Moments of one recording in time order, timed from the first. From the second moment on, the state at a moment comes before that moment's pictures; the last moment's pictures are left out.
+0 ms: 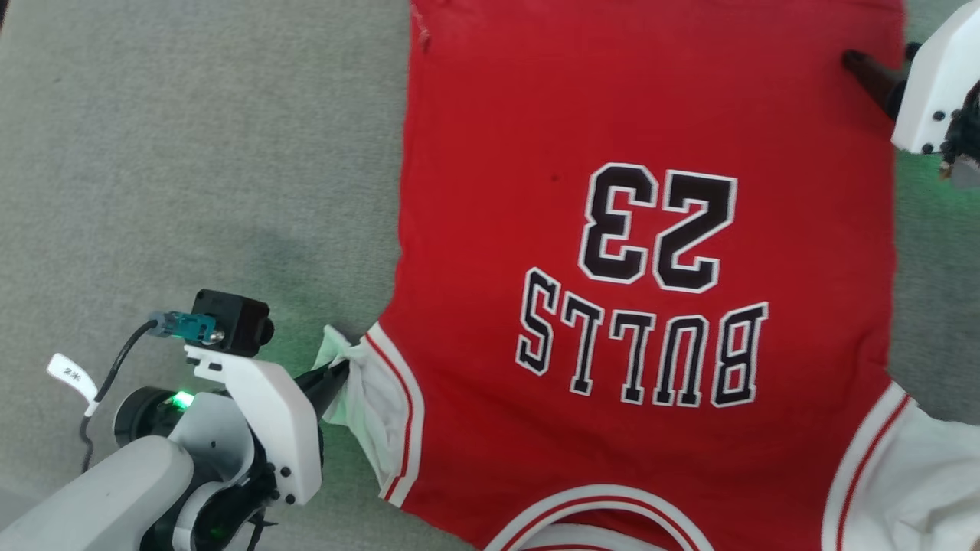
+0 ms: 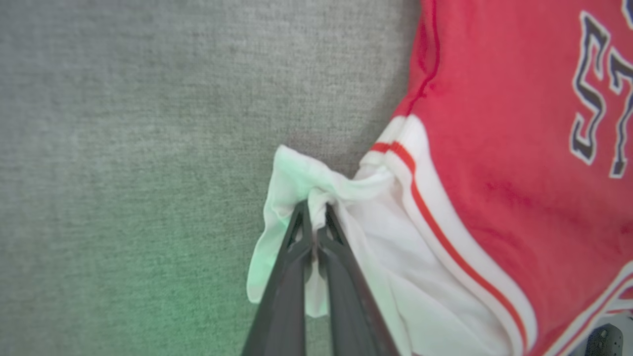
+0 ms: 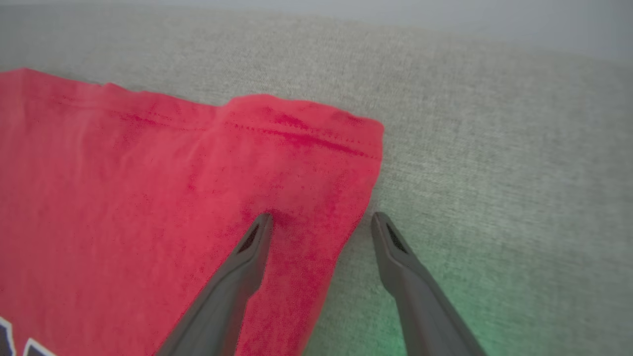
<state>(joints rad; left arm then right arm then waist) -0.47 0.82 -0.87 -0.12 -1.15 0.35 0.32 -1.00 -0.41 0.16 0.66 0.53 0.13 0.66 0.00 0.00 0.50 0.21</state>
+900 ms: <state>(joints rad) -0.45 0.88 -0.84 -0.07 -1.16 0.36 0.29 -0.84 -0.49 0.31 0.47 0.64 0.13 0.82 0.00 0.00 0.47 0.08</state>
